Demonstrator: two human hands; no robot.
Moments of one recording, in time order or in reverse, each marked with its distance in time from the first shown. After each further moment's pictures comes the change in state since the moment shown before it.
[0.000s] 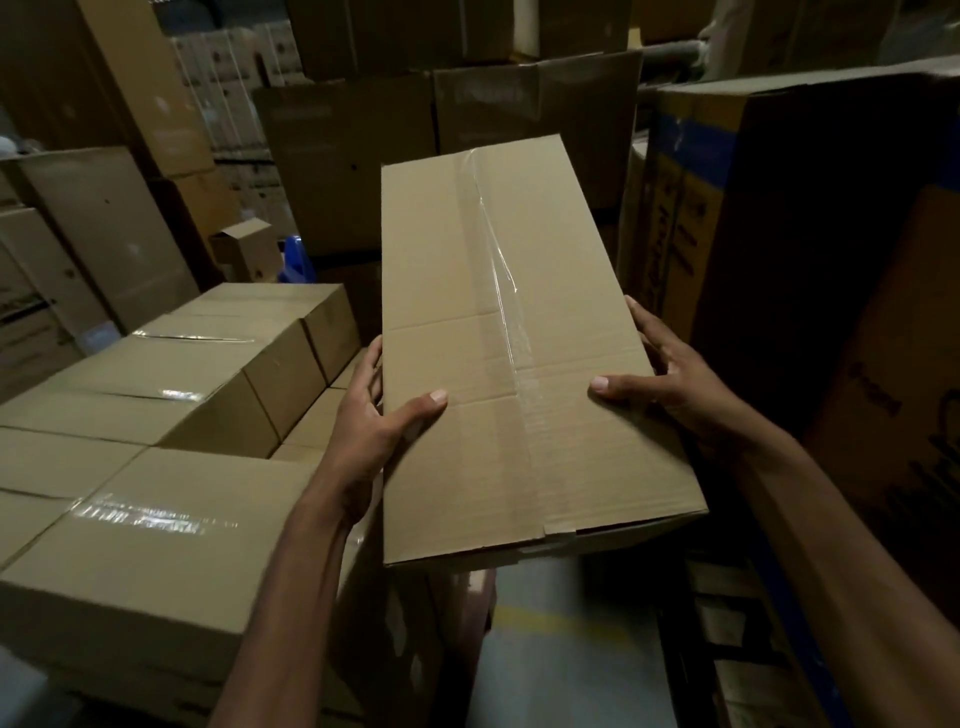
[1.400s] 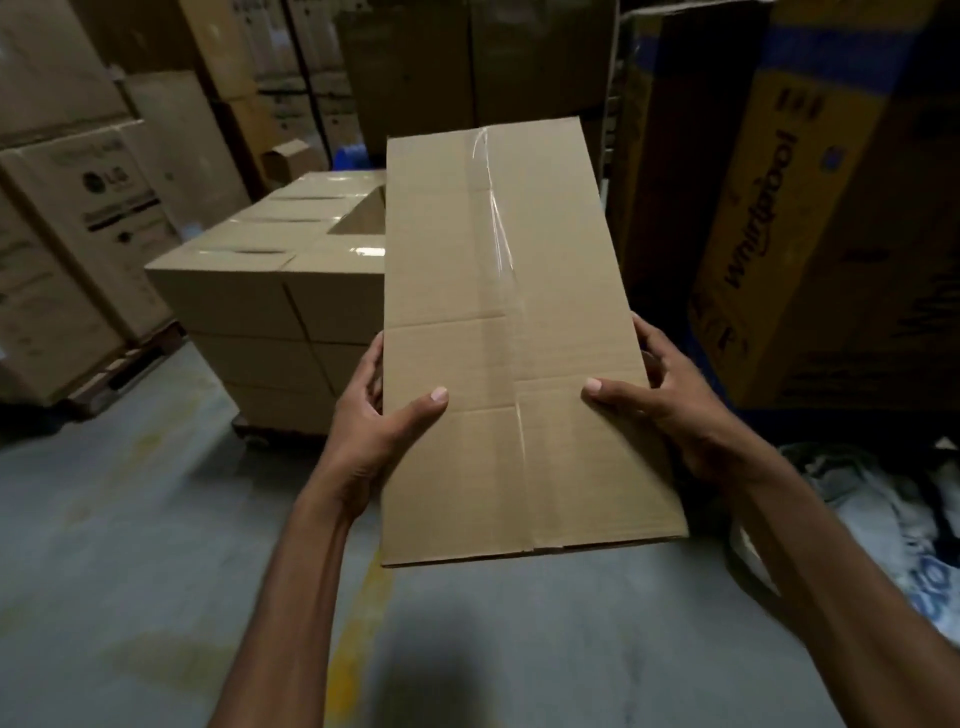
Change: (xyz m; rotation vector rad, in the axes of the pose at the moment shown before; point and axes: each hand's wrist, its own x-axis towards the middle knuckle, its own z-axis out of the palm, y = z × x) left_hand -0.791 0.086 -0.145 -0.035 -0.006 -0.084; right_hand -0.784 -0.122 0.205 0.126 0.027 0.130
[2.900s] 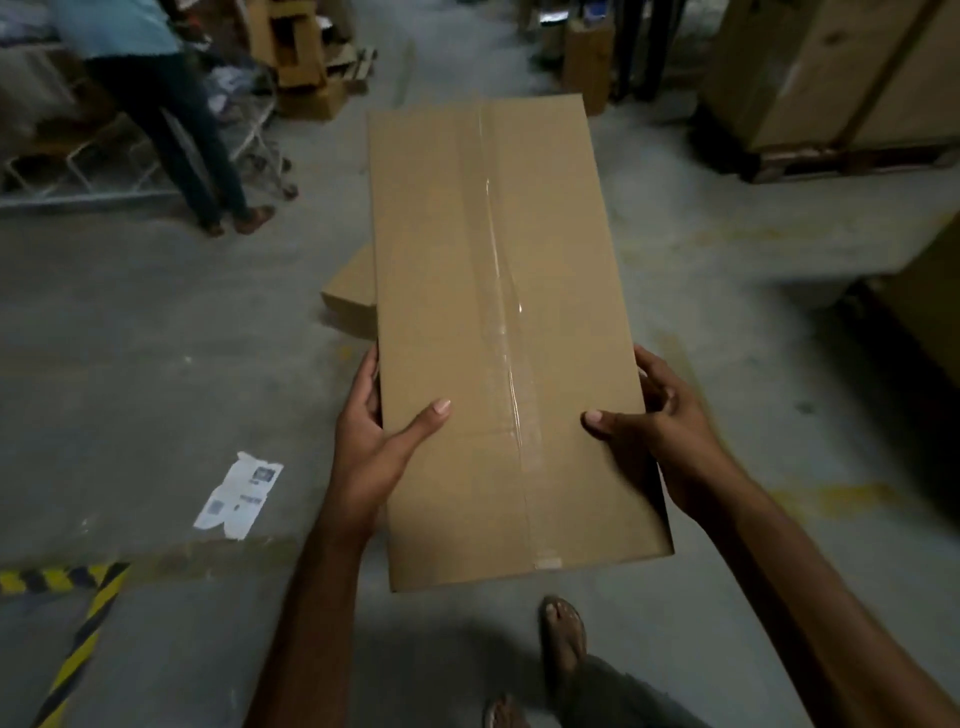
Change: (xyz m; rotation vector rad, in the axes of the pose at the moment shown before) left_hand -0.854 -0.030 -0.338 0.085 1.514 -0.180; right_hand -0.549 0.029 0.631 -0.032 -1.266 0.175
